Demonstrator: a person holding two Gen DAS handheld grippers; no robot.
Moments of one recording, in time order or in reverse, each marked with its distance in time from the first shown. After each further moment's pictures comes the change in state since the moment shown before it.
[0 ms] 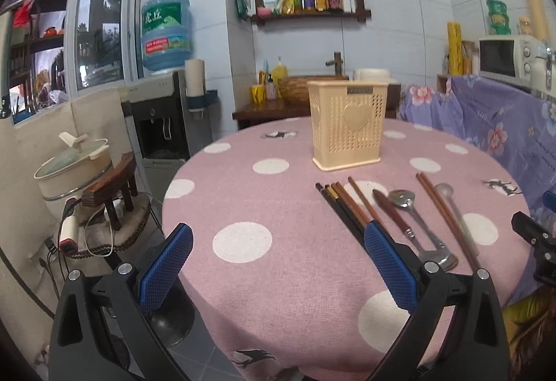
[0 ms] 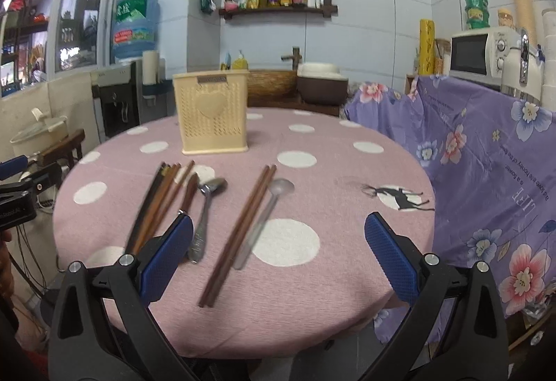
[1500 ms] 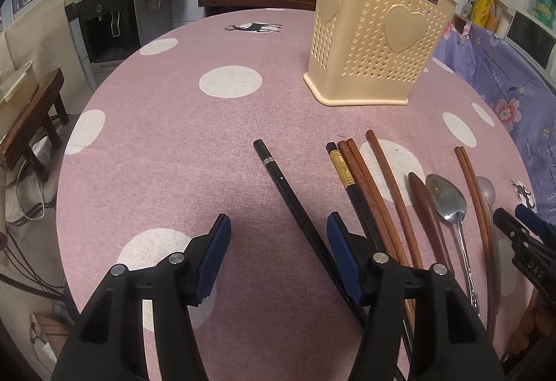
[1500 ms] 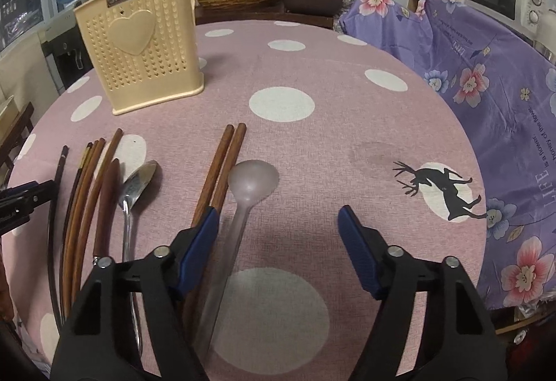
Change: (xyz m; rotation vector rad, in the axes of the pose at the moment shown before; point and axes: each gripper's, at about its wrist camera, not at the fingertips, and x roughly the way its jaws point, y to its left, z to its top) left arm 0.159 -0.002 0.029 -0.092 0.494 -0.151; right arm 0.156 -0.001 0.044 0.063 0.396 -0.064
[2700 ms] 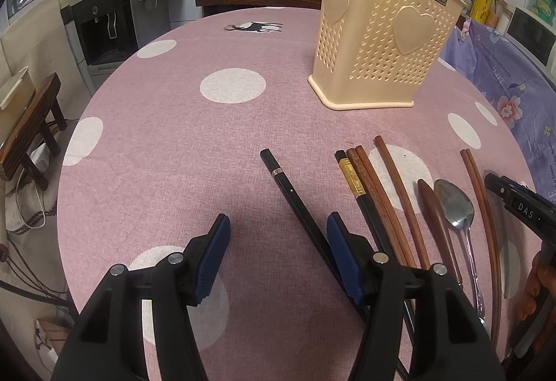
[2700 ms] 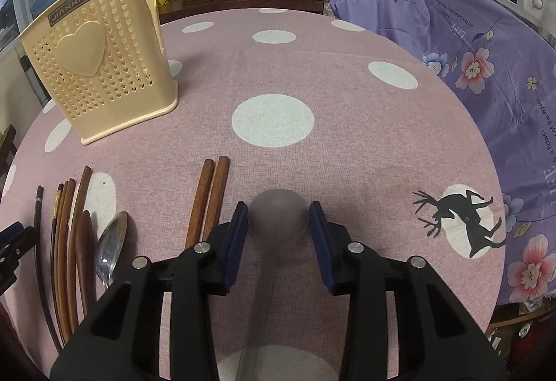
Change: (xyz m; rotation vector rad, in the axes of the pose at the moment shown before) left arm 0.007 0.005 0.006 0.026 0.010 0.003; right arm 0.038 -0.003 0.037 0.056 0.045 -0.021
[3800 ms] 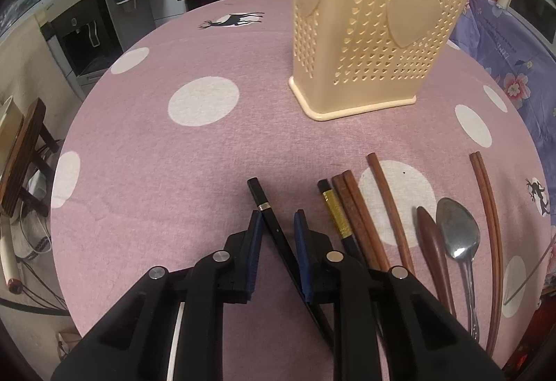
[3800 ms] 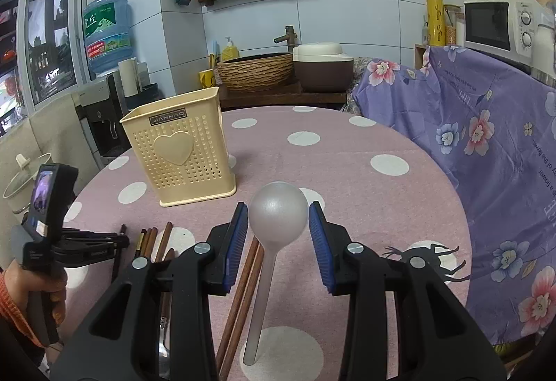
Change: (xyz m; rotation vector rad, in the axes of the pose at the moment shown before) left arm 0.026 -0.026 0.036 0.085 0.087 0.037; right arm -0.114 -0.020 -0.008 -0.016 -0.356 0.183
